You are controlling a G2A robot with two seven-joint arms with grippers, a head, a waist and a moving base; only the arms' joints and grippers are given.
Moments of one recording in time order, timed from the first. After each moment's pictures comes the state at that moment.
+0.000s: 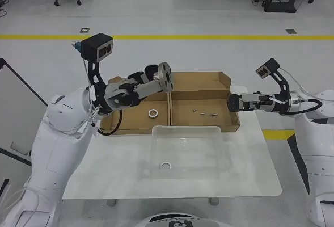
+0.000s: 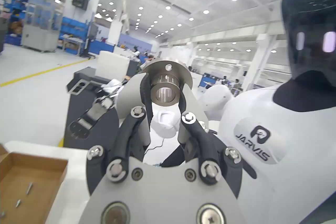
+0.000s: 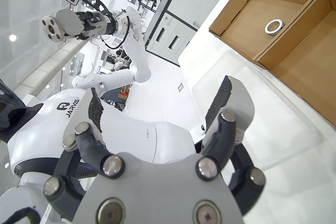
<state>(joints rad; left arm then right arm) 1.09 -1.11 -1.30 -1.88 -0.33 -0.60 -0.85 -1.12 -1.03 1.59 -1.47 0.45 -0.15 1.54</state>
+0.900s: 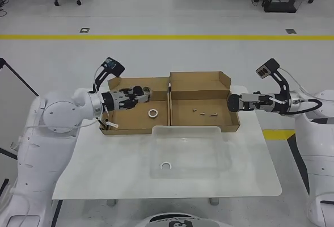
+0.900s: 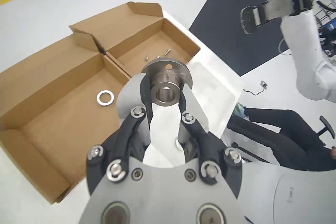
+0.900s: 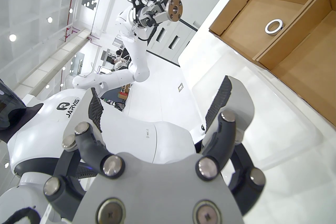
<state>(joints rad) 1.12 -1.05 -1.36 -1.85 0.39 -0.23 -1.12 -1.12 -1.03 1.59 -1.47 0.45 -0.15 1.54</state>
